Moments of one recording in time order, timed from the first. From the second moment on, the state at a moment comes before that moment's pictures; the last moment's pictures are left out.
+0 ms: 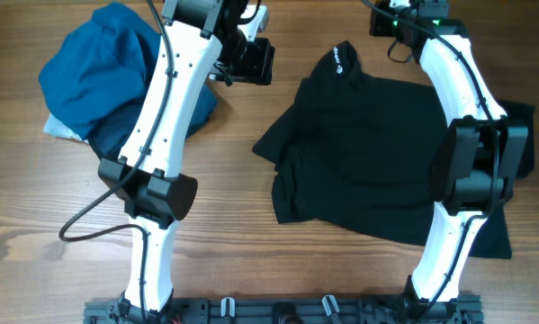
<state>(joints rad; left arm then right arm) -0.40 2.26 2.62 -1.68 0.19 -0.18 0.01 2.23 1.90 -0.47 -0.25 0.08</state>
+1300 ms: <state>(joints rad) -0.40 2.26 2.62 -1.68 0.18 -0.18 0.06 2.28 1.79 -0.58 -0.28 0.19</state>
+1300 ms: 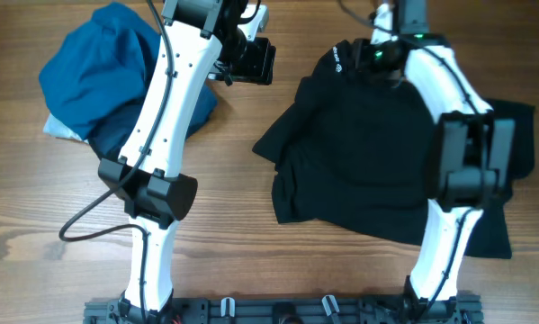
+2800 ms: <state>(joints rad) -0.43 2.25 2.25 -1.48 0.25 -0.17 0.01 2.15 1.80 -0.93 -0.30 0.14</state>
